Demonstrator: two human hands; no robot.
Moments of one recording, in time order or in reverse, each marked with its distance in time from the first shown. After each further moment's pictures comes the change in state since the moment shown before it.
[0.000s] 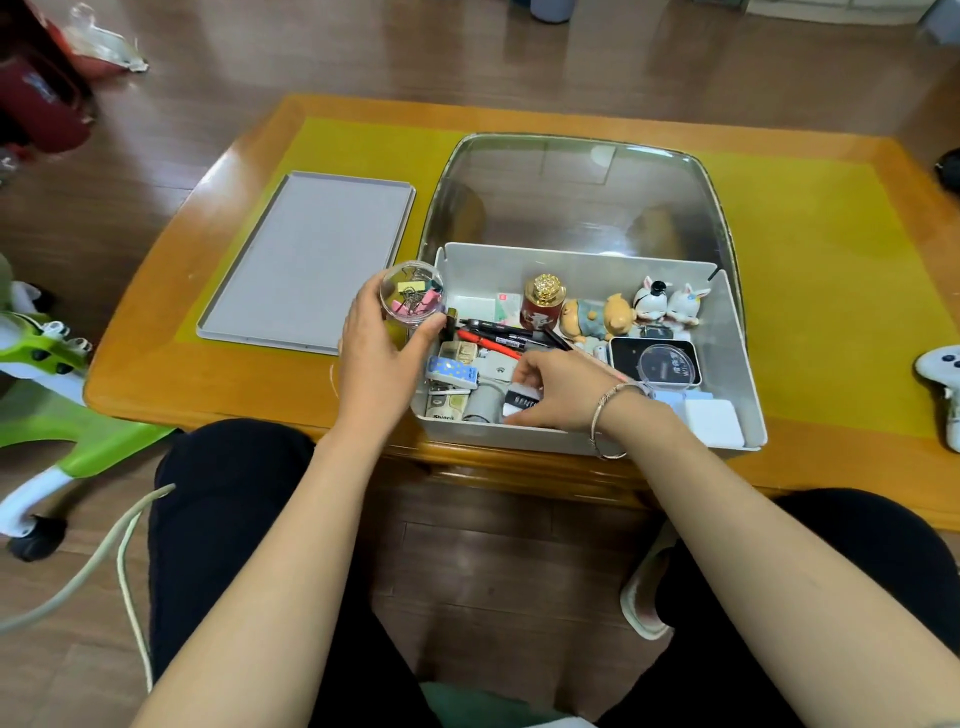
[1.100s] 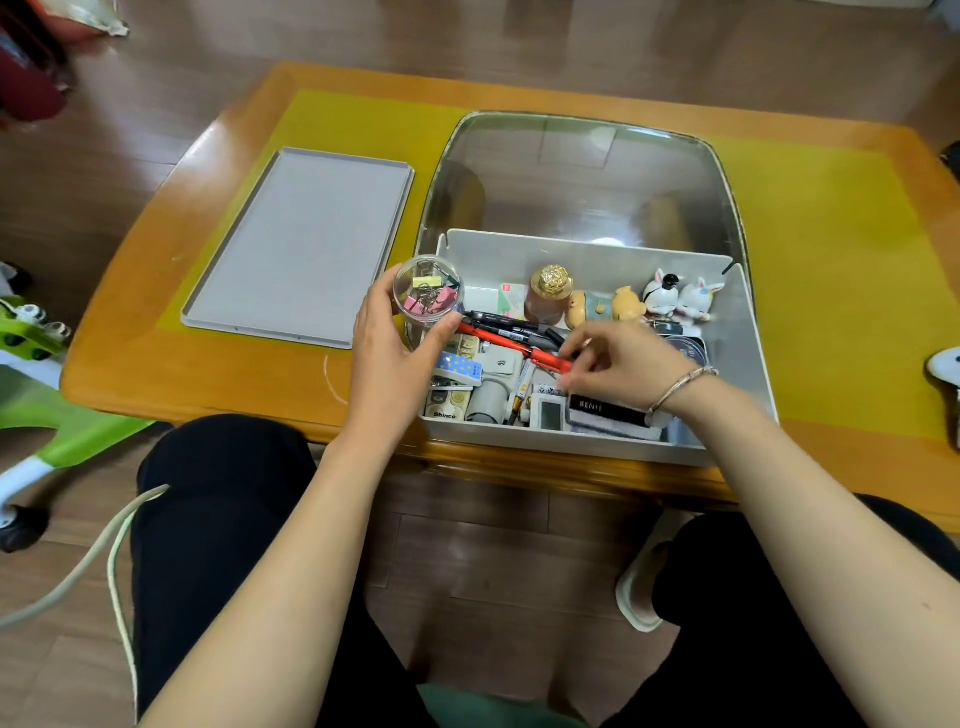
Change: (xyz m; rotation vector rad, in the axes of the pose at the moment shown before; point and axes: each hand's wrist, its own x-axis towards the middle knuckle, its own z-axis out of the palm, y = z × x) left_hand -0.003 -0.003 0.010 -0.063 -0.016 -0.034; right_hand -0.009 0.034 -0.030 0.196 0.029 0.037
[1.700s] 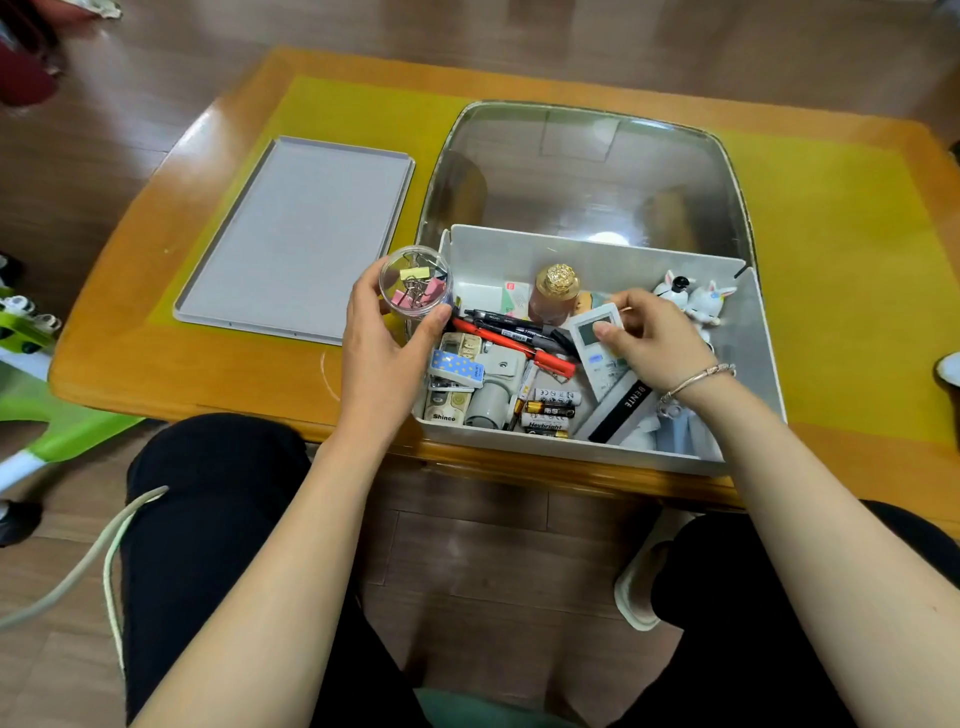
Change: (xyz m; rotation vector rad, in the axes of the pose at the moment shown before) left_hand 0.004 -0.004 -0.001 -0.117 0.021 -0.023; right_hand 0.009 0.013 -0.006 0.230 0.325 0.036
